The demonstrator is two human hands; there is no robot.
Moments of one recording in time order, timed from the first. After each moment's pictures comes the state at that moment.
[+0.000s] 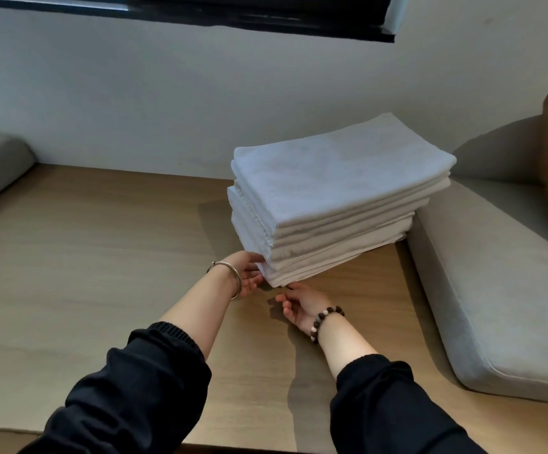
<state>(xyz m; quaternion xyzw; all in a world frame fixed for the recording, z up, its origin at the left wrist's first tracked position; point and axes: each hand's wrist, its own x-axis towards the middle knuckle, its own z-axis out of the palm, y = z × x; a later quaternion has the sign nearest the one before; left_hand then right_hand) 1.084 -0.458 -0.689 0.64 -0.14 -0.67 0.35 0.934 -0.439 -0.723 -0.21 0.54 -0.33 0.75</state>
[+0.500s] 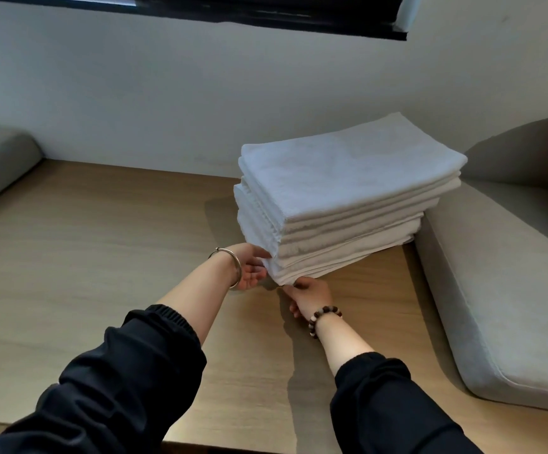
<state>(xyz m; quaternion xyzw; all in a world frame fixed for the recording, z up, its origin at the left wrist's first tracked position) 1.096 -0.464 -0.670 0.66 -0.18 -0.67 0.29 0.939 -0.443 -0.722 -0.51 0.62 -0.28 0.53</state>
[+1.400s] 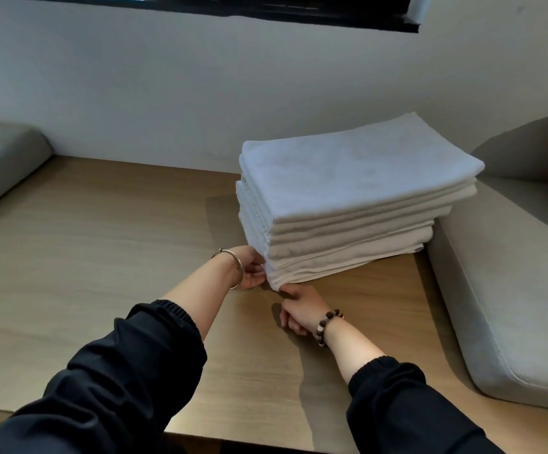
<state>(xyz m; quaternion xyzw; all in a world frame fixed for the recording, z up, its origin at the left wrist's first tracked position) 1.102 -0.462 -0.686 0.66 -0.14 -0.65 0.35 0.950 -0.424 -0.719 -0.56 0.55 -0.14 0.60</state>
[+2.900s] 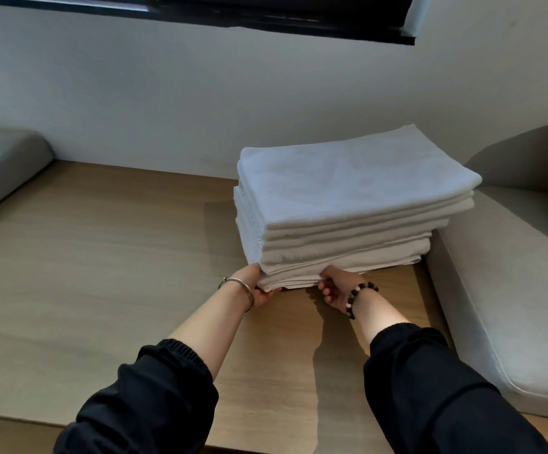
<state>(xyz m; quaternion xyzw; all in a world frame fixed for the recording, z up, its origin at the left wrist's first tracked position) 1.075 -0.439 -0.686 0.58 -0.06 -0.67 0.46 0.902 -0.486 -0.705 -0.30 0.65 -0.26 0.65</state>
